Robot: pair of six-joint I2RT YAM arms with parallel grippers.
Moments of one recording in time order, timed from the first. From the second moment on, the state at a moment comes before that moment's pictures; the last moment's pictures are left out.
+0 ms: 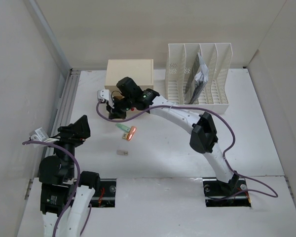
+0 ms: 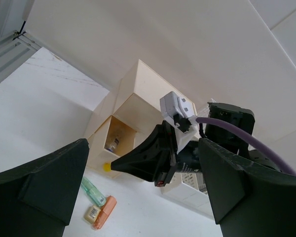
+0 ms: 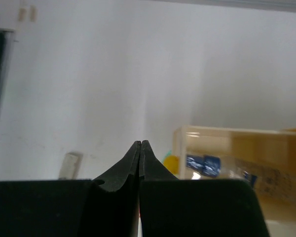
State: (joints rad) left arm -0.17 0.13 0.77 -0.51 -0.28 -0.70; right arm 0.94 2.27 2.21 -0.57 -0.62 -0.46
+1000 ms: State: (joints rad) left arm -0.17 0.13 0.77 -0.52 -0.28 -0.70; right arm 0.98 2.34 2.14 -0.36 0.29 -0.48
